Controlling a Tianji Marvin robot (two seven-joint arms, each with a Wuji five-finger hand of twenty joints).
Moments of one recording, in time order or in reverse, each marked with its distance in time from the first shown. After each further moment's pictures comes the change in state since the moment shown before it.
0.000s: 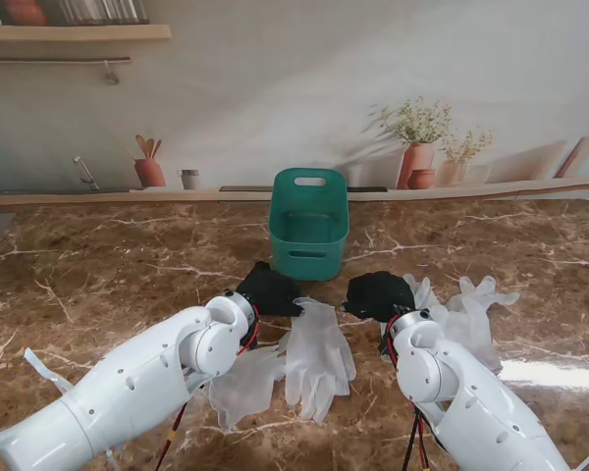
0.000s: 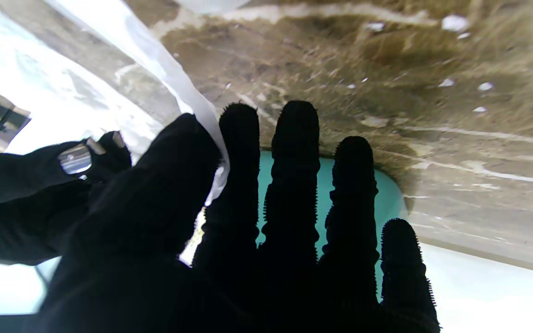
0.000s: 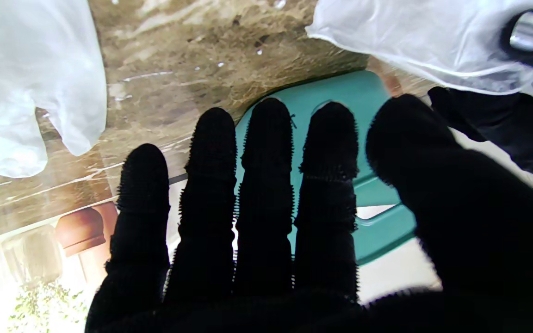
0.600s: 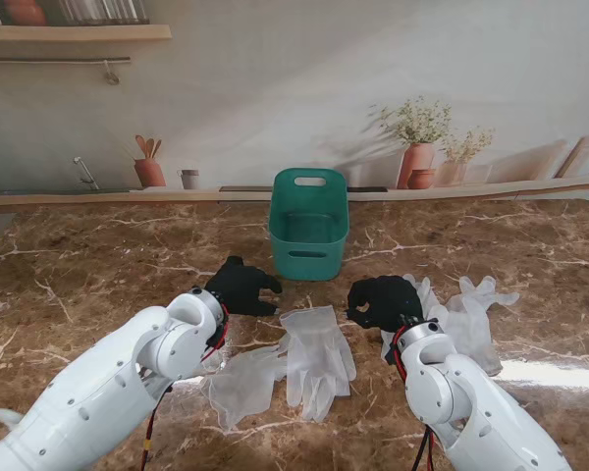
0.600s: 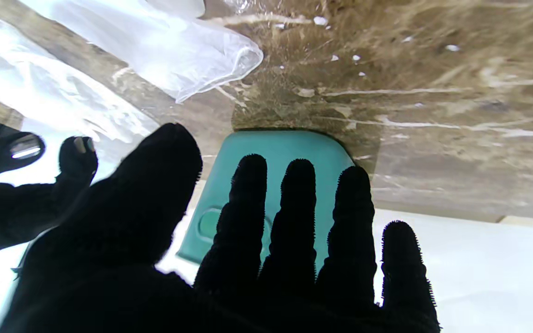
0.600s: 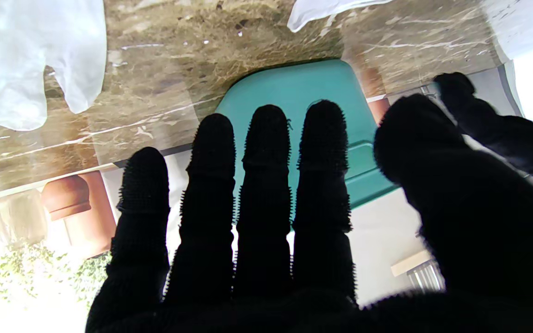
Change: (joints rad) left arm 0.208 0.090 -0.290 -0.278 0.232 -0.032 -0.205; right arm -0.140 0.015 0.095 -0.163 -0.118 -0.029 0.000; left_hand -0.159 0.001 0.127 0.041 -0.240 0.101 -0.492 0.009 -0.431 0.029 -0.149 -0.167 -0.186 0.001 -0.222 -0.197 -0.002 0.000 -0.041 -0.024; right_hand -0.013 0.011 -0.035 0.000 -0.071 0.036 -0.170 -0.197 -0.066 0.000 -0.085 -0.114 -0.043 0.000 -0.103 -0.040 -0.034 -0.003 -0.040 -0.001
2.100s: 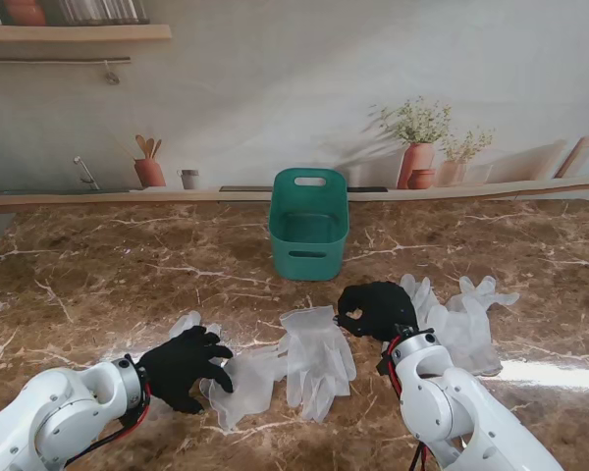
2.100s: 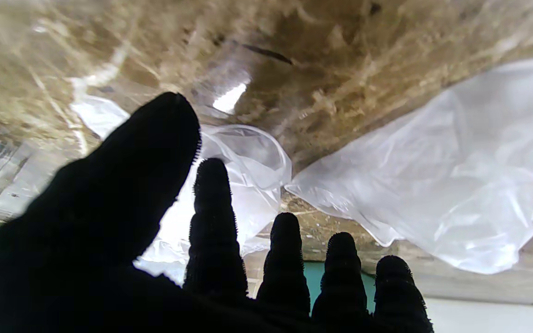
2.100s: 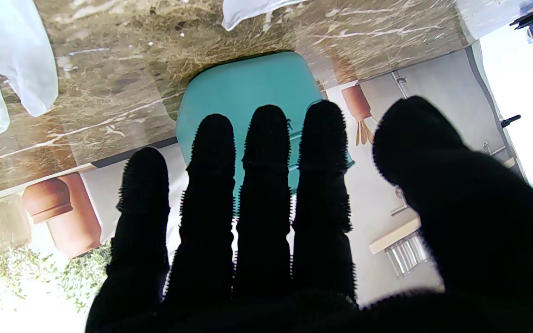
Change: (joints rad) left arm 0.471 0.120 -0.442 -0.209 0.214 -0.529 -0.190; right arm -0.083 -0.001 0.007 -0.118 0.025 0.011 -0.008; left_hand -0.032 -0.227 0.179 0.013 -0.098 -0.298 0.073 0.050 -0.434 -0.103 -0.074 0.055 -0.411 -0.114 -0.201 -0.059 0.015 -0.087 -0.502 -0.364; right_hand 0.000 0.011 -0.001 0.009 0.000 0.001 -0.011 -0.009 0.000 0.000 0.000 -0.010 0.000 0.000 -0.015 -0.001 -0.001 0.000 -0.001 -0.001
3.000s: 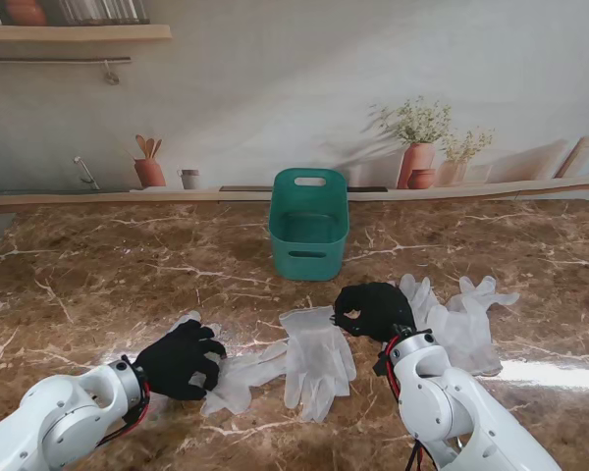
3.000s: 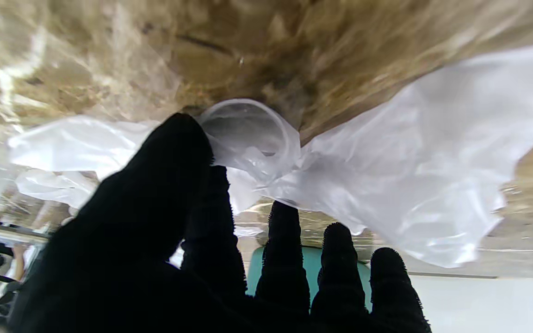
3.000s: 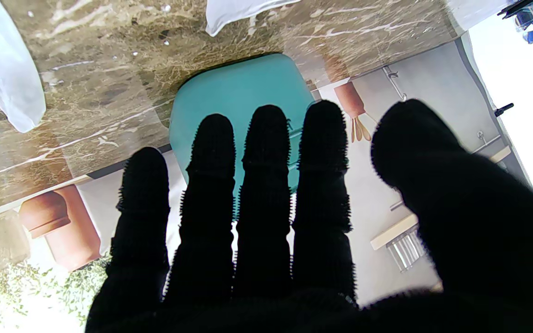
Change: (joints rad) left arm 0.005 -0.022 -0.007 0.052 0.075 0.030 0.134; right arm 0.001 -0.007 0.000 0.001 0.046 -0.014 0.010; left_hand 0.128 0.215 -0.235 -0.093 0.141 -0.063 0.483 0.359 0.101 -0.014 0.066 0.022 0.031 -0.027 0.089 0.018 -0.014 -0.034 0.072 0.207; right_hand 0.000 0.019 0.000 0.000 0.000 0.000 0.026 -0.019 0.000 0.000 0.000 0.000 0.000 0.000 0.000 0.000 0.000 0.000 0.000 0.000
